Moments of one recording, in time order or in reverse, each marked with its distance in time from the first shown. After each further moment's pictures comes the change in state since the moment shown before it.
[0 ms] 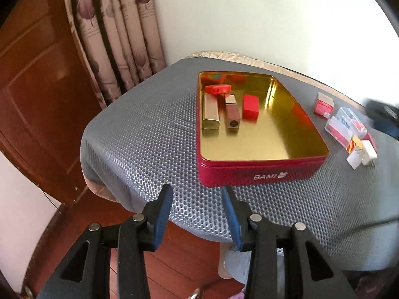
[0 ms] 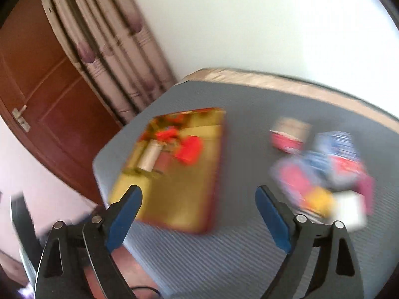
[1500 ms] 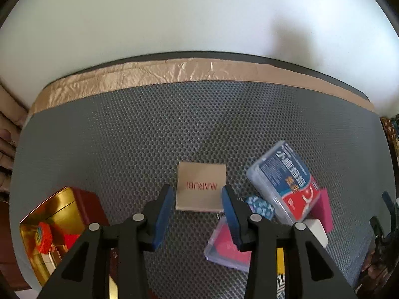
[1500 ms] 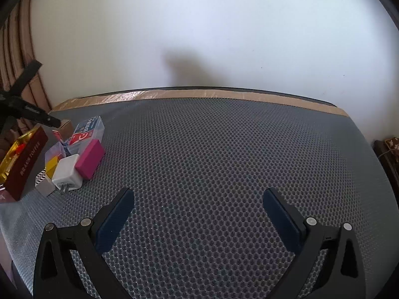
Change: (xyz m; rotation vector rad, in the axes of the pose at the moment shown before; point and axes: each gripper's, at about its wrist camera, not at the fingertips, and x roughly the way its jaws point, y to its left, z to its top) left arm 0.152 -0.274 0.206 0.437 0.315 -0.370; right arm -0.070 -0.258 -0.090 0.168 -0.141 -0.486
